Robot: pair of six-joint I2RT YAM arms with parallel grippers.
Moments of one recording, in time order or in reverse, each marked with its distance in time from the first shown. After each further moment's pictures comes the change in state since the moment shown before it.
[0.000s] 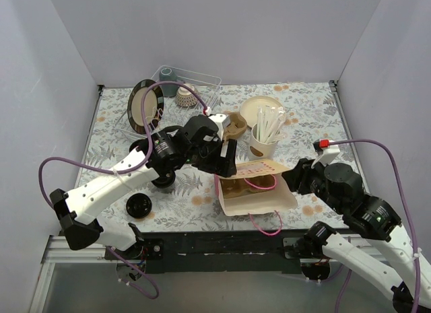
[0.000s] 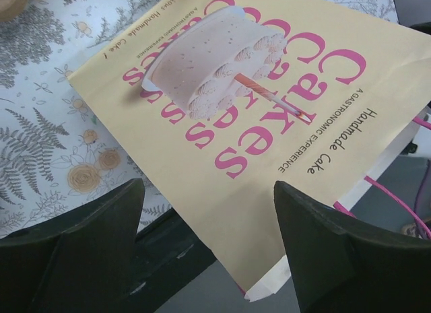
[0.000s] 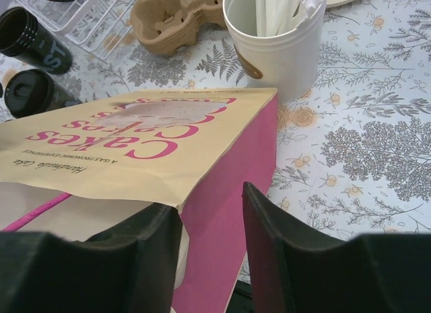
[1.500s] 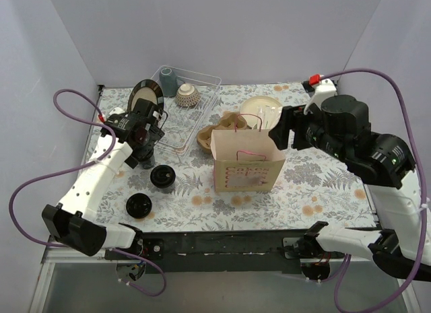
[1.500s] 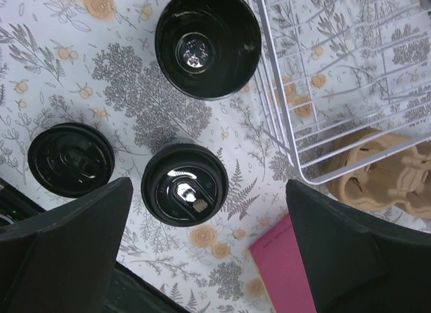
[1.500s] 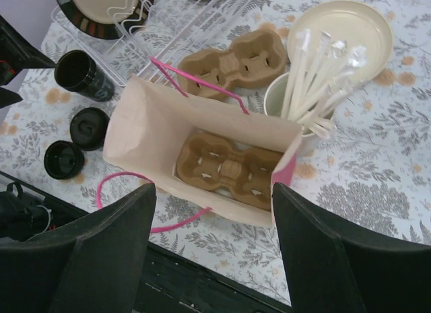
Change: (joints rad) left arm 0.592 -0.041 -0.078 -0.368 -0.480 -0.628; right arm 0.000 0.598 0.866 -0.325 -0.024 -0.089
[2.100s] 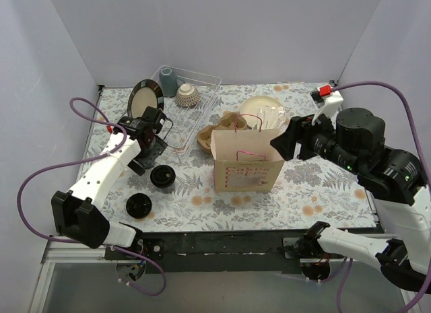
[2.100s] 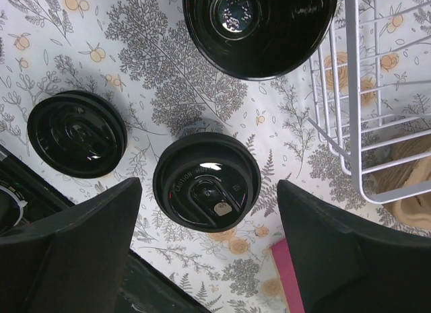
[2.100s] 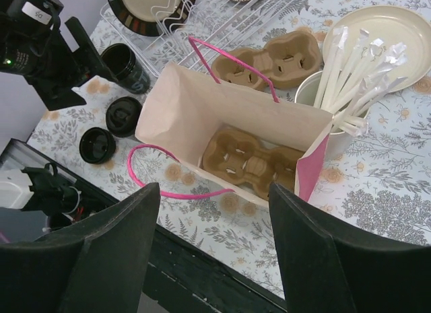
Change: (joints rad) left arm 0.013 0.059 -0.121 -0.002 0.039 -0.082; right arm 0.000 -0.072 -0.073 0.086 -0.127 -0.014
